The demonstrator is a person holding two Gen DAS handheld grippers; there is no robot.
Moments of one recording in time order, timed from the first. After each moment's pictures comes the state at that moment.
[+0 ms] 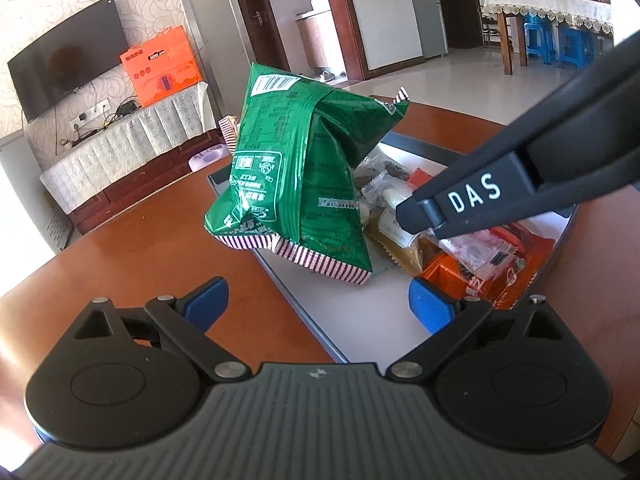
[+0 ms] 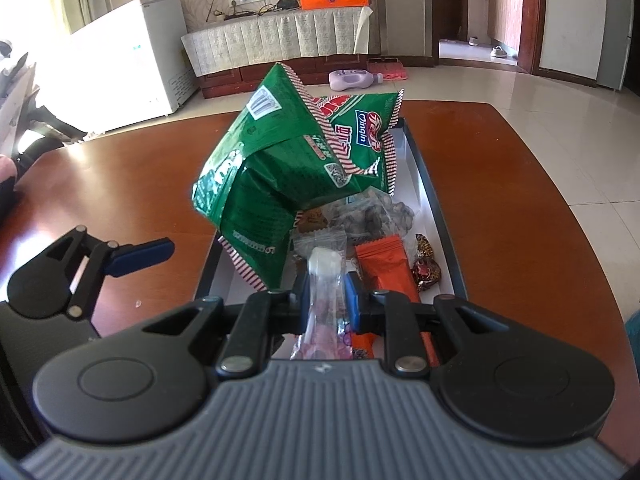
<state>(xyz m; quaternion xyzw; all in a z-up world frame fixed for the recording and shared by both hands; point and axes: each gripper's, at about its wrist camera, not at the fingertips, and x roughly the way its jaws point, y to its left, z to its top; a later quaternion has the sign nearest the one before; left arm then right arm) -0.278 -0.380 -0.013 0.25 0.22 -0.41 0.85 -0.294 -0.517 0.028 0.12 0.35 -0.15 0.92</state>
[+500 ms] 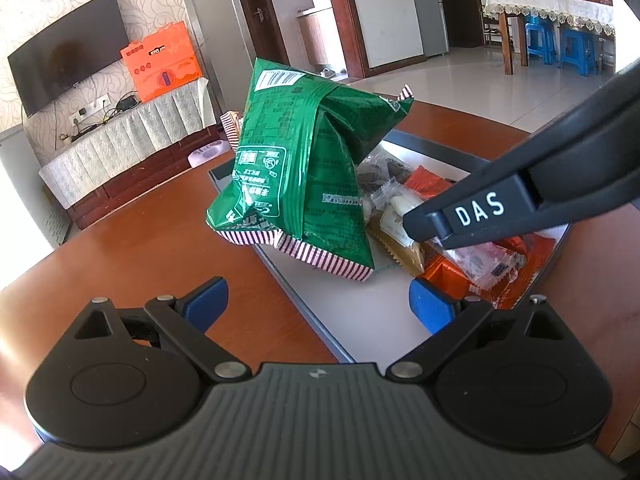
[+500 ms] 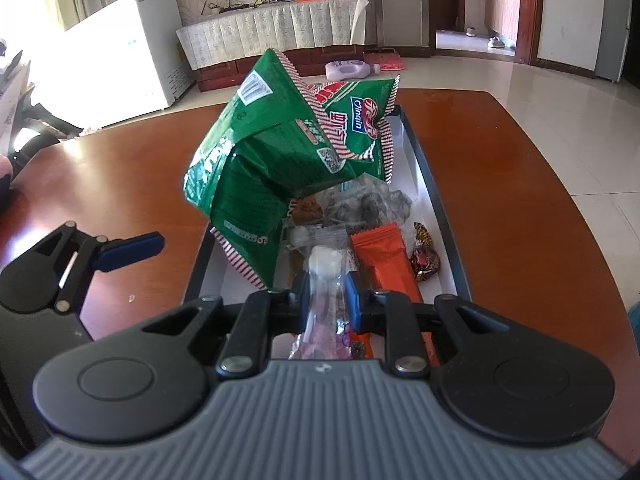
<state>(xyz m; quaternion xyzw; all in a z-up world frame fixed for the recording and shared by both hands) -0.266 -0.379 -0.010 0.25 0.23 -0.41 0.85 -0.292 -0.521 0.021 0.13 0.36 -0.15 0.91</state>
